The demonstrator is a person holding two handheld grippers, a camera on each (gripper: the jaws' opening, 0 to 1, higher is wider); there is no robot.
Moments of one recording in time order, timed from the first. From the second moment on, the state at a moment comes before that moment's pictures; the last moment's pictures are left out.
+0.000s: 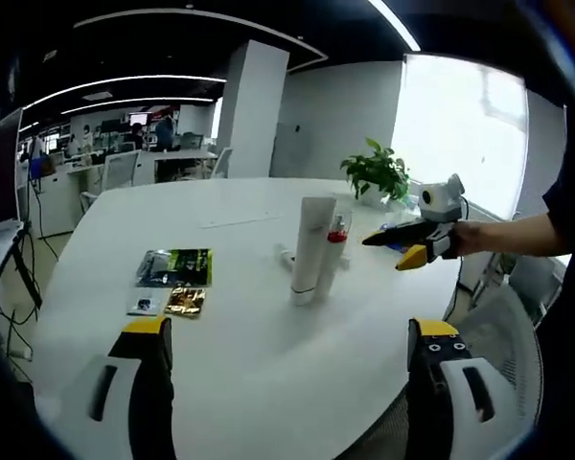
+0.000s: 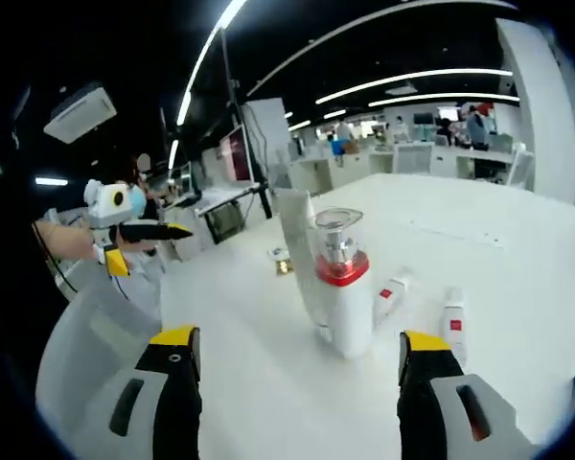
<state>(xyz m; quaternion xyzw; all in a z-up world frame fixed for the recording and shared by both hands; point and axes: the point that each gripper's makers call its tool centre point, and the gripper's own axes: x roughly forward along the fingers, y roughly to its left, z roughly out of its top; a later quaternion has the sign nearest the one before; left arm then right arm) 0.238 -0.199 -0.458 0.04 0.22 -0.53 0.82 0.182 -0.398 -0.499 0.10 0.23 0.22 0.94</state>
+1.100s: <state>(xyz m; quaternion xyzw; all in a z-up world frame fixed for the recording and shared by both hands) 0.241 -0.190 -0.472 -0.02 0.24 -0.51 0.83 0.112 -0.392 -0.491 0.20 0.24 0.09 0.95</state>
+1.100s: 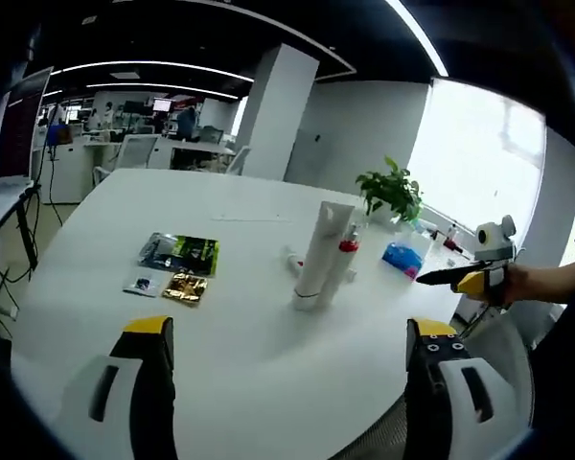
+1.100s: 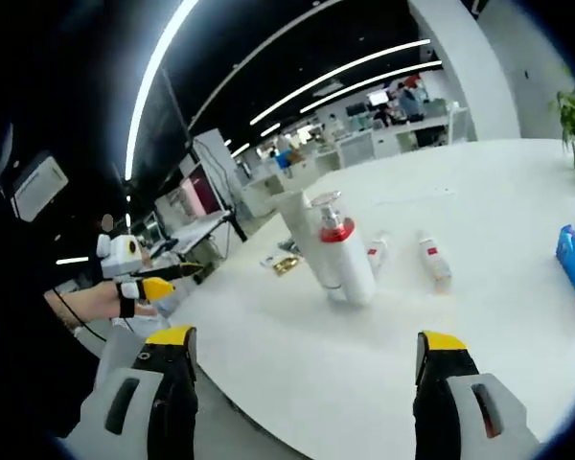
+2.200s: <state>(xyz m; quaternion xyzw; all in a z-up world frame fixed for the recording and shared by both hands) 0.249 -0.182 -0.482 -0.02 0.26 -0.50 0.82 0.158 -0.459 -0.476 0.24 0.29 0.03 0.93</state>
